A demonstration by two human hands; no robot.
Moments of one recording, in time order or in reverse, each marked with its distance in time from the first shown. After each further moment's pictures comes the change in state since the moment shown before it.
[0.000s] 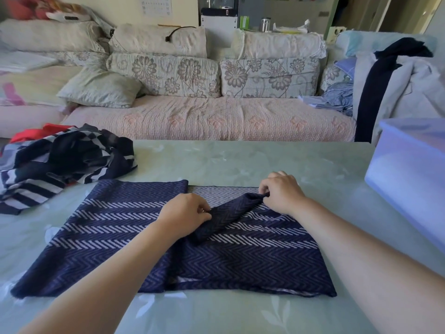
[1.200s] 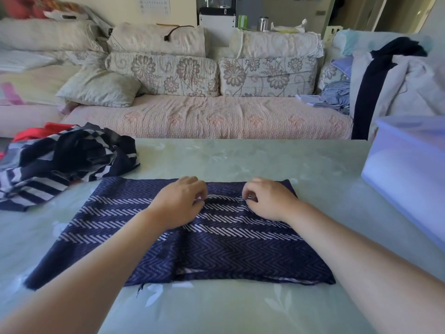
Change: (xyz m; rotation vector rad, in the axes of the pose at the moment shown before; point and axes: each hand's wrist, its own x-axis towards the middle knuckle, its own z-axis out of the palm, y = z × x) left_hand -0.009 -0.022 -0.021 0.074 0.193 0.372; right_hand -0.029 -0.049 -0.013 0.134 -0.115 -0.150
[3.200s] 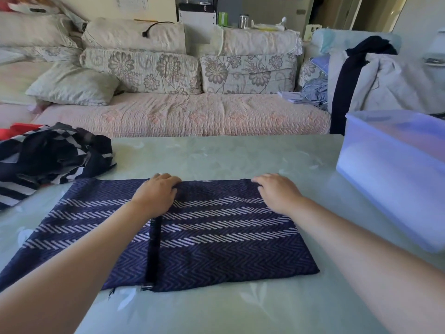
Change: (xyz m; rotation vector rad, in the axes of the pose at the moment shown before) left_hand 0.033 -0.024 0.029 0.131 -0.143 -0.247; right_hand -0.021 0.074 0.001 -0.185 0.108 0.176
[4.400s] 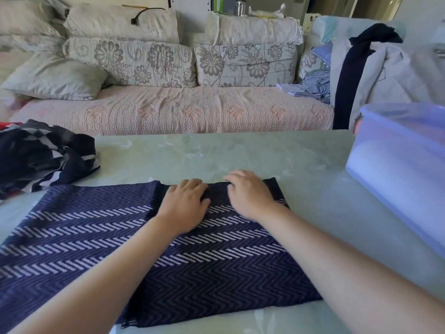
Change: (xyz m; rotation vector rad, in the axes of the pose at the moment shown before) left_hand 0.029 0.065 0.038 0.005 0.035 0.084; right_hand 0.047 -0.054 0.026 0.175 0.087 -0.019
